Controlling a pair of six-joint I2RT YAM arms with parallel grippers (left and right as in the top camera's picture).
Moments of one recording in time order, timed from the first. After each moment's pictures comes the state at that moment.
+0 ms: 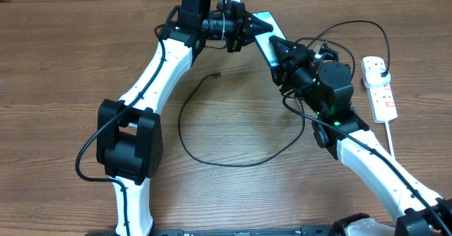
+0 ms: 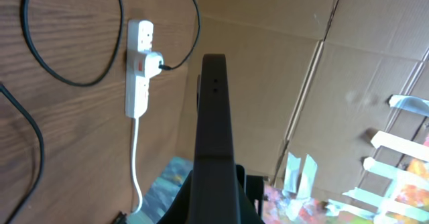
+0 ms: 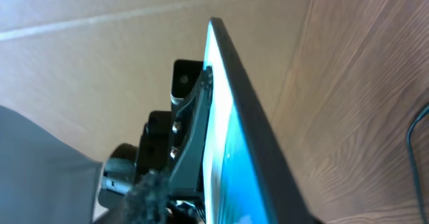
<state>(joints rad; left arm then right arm) -0.33 2.13 1.81 -0.16 1.09 -1.28 0.32 1.39 0.79 0.47 -0.25 1.69</state>
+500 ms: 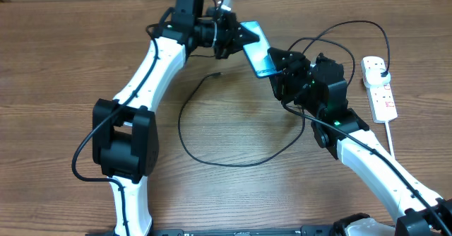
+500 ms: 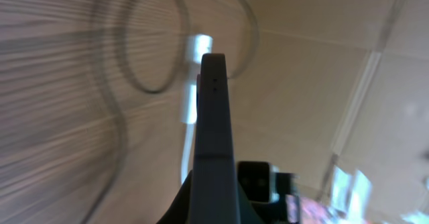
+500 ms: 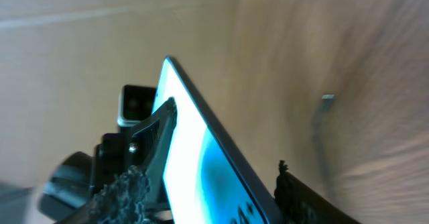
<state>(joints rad) -0.28 2.13 1.81 -0.47 1.01 -0.96 0.32 1.39 0.79 0.22 -0.25 1.59</state>
